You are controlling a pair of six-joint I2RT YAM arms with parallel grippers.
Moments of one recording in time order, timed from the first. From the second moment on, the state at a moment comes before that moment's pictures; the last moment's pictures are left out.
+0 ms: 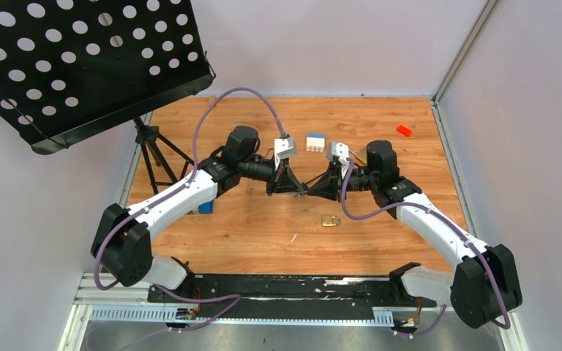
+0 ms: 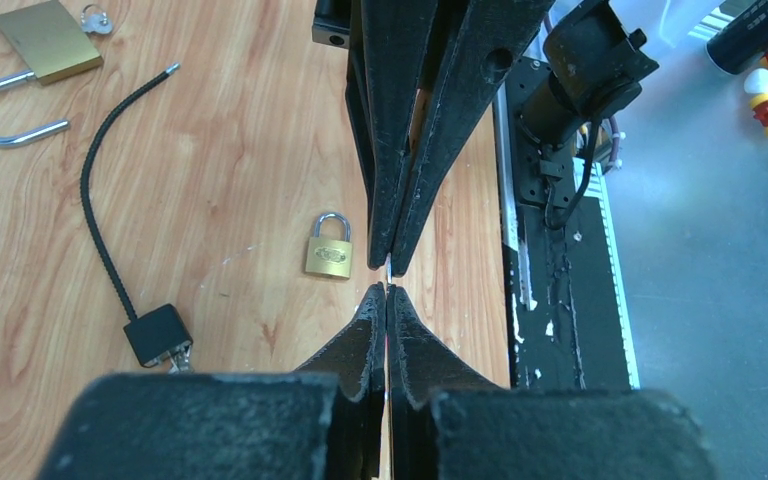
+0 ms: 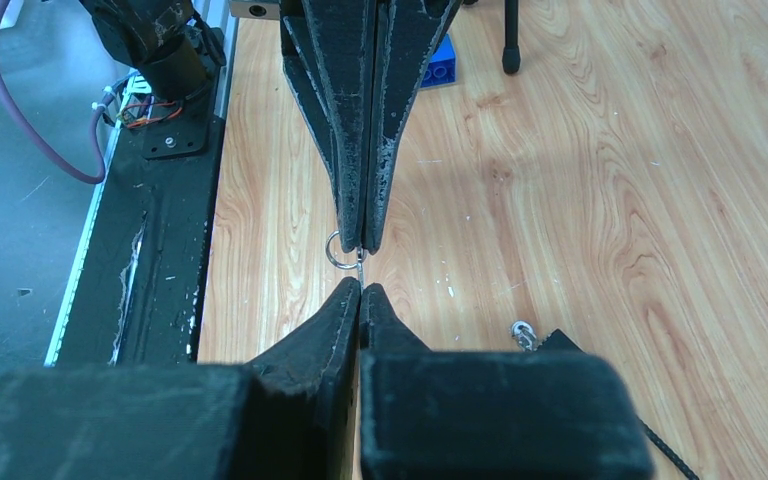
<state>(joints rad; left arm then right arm) -0.65 1.42 1.05 -0.11 0.93 0.12 0.41 1.18 0.77 0.02 -1.06 -0.25</state>
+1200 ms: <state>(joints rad) -0.65 1.29 1.07 -0.34 0.72 0.38 0.41 1.23 0.84 -0.26 -0.91 -0.50</state>
